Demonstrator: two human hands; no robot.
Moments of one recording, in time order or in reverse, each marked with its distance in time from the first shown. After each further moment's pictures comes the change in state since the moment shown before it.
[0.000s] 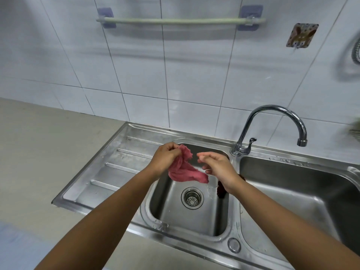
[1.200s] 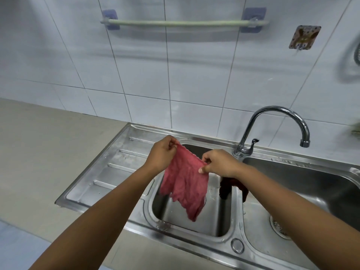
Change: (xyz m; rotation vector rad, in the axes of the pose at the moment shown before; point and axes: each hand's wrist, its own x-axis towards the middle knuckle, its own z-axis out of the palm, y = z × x) left_hand 0.005 0.002 -0.019 0.379 0.144 0.201; right_hand 0.015 -0.040 -0.006 -1.063 -0.277 -0.186
